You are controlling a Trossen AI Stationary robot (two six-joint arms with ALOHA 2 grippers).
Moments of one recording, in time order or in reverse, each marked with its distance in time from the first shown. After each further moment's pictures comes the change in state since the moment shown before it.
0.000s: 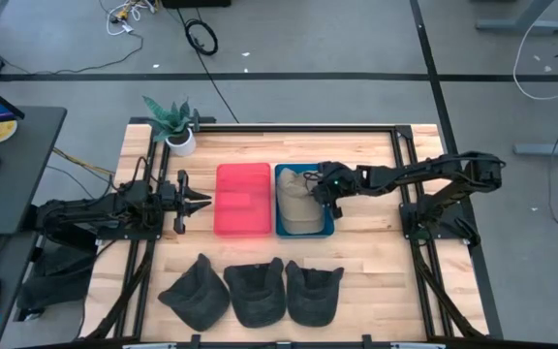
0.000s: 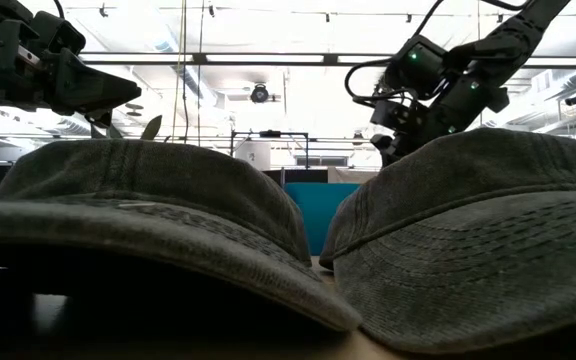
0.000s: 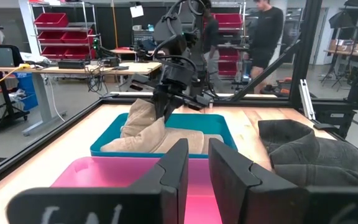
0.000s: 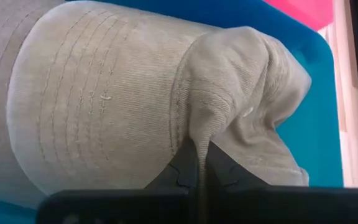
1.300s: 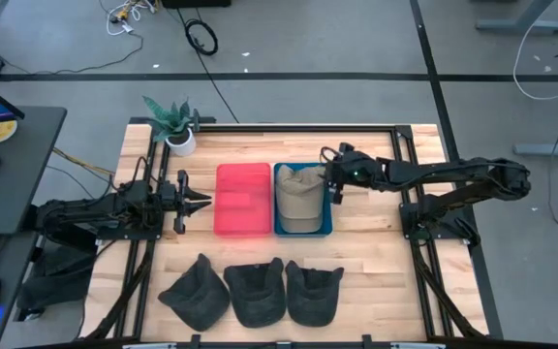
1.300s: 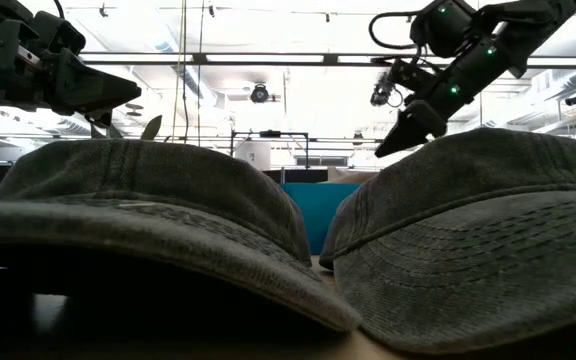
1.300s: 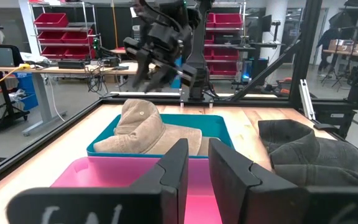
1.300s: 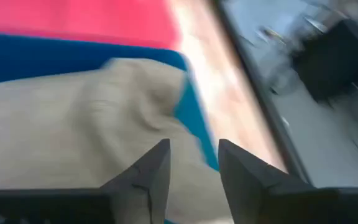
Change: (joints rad) left arm 0.000 0.000 0.000 0.000 0.000 0.000; right arm -0.009 -0.258 -0.003 -0.043 0.256 0.302
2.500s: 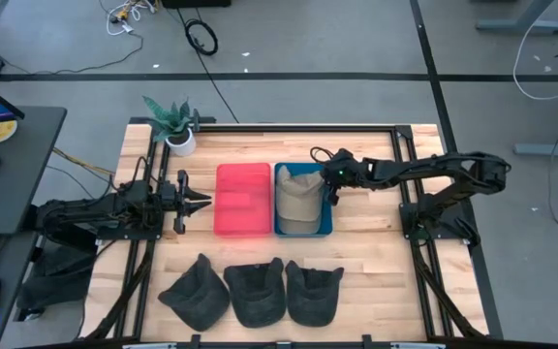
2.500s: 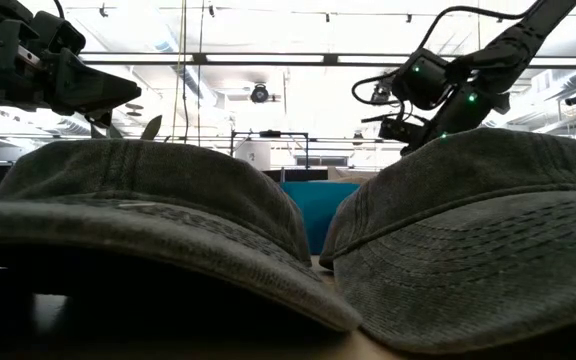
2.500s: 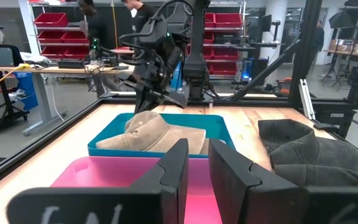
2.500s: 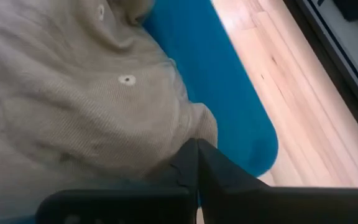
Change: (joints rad) left arm 0.000 0.000 0.000 0.000 0.000 0.000; right arm -0.095 0.219 -0.031 0.018 -0.083 0.140
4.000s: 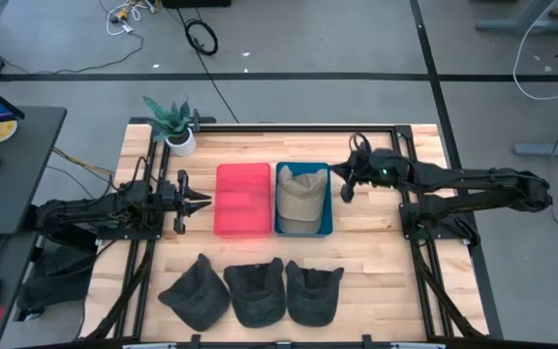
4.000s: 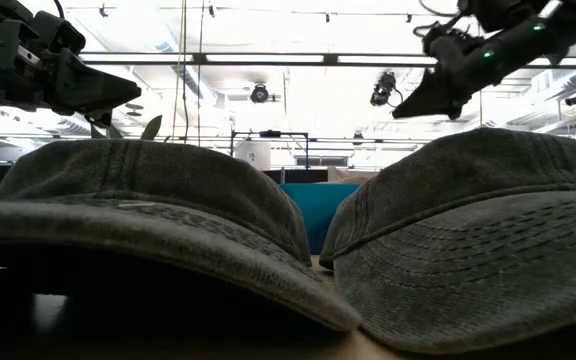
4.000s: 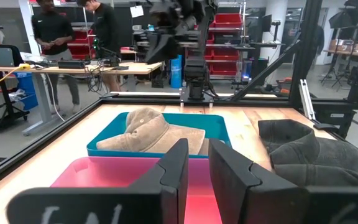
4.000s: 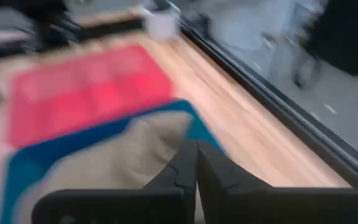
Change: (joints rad) left arm 0.000 0.000 0.000 0.000 0.000 0.000; right arm 0.095 -0.516 -0.077 0.014 -0.029 0.200
